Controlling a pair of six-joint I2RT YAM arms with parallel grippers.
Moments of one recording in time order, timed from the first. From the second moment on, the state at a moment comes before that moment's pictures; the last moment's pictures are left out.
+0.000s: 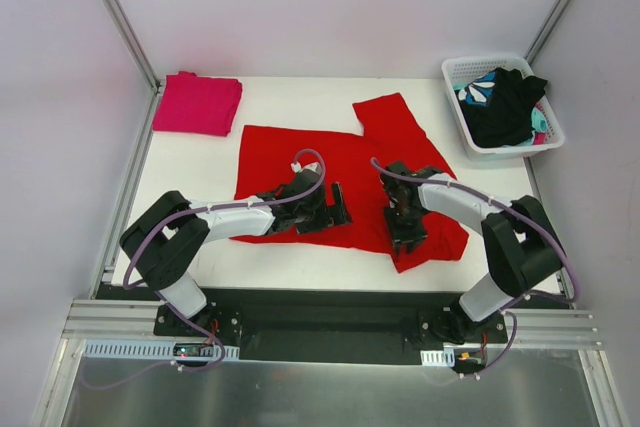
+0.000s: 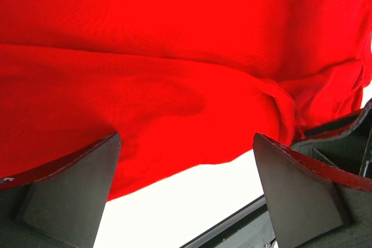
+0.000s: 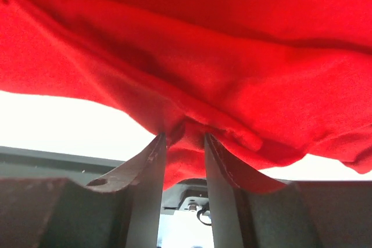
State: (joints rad) left arm -0.83 1.63 0.82 -0.03 0.07 -0.96; right arm 0.55 1.60 0.96 -0.93 -0.02 0.33
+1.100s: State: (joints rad) left arm -0.83 1.63 0.82 -0.03 0.06 -0.96; right arm 0.68 1.17 0.70 -0.97 0.01 0.52
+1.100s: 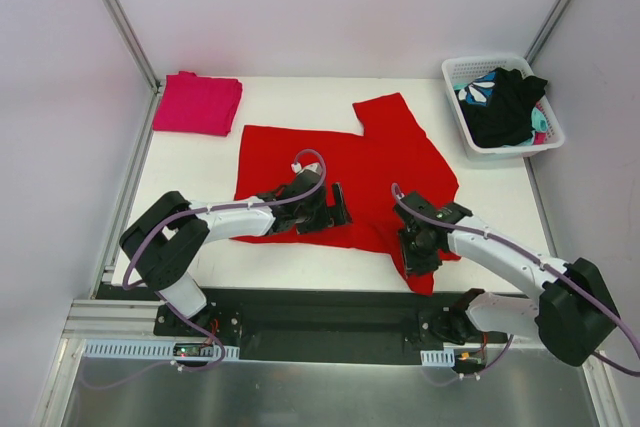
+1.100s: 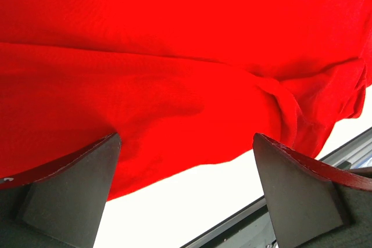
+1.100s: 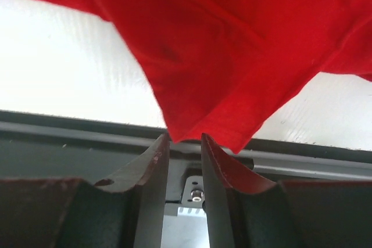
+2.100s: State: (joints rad) left arm -0.84 1.63 0.82 -0.03 0.05 -0.96; right arm 0.73 1.25 0.72 -0.91 0.10 0.59
